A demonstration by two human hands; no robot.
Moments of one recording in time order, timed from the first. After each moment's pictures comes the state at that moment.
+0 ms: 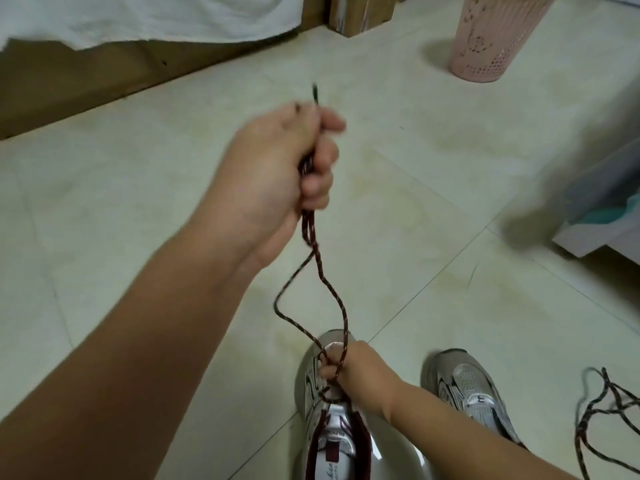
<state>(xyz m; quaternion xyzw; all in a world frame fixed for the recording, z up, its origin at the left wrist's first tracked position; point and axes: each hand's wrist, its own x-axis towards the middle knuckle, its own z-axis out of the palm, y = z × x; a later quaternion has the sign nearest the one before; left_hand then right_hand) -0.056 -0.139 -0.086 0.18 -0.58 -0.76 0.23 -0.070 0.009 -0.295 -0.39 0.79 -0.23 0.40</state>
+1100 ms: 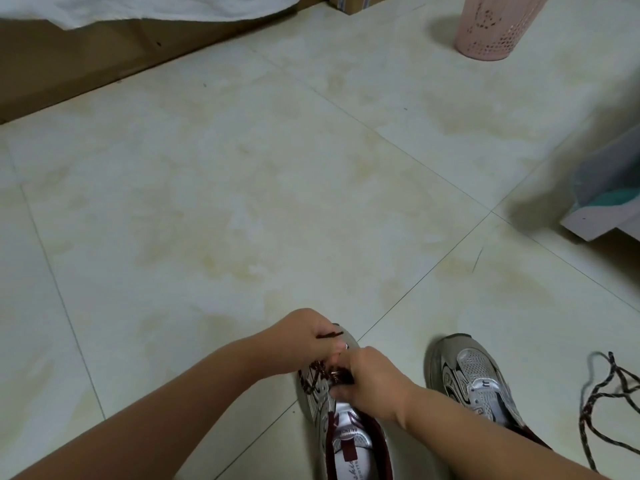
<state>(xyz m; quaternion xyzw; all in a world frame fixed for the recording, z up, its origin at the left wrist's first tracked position) 0.004 -0.110 -0.242 0.18 -0.82 -0.50 -0.21 -0.062 0.031 -0.291 -0.44 0.76 -0.23 0.42</state>
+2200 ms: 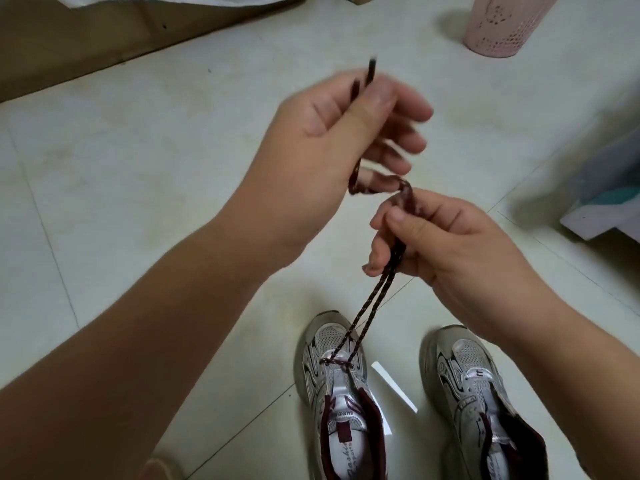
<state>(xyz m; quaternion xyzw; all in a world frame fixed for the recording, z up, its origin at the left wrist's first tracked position) -0.034 -0.106 -0.082 0.06 -0.68 -0.70 0.22 -0.106 0.018 -0.128 -0.27 0.59 -0.64 0.41</state>
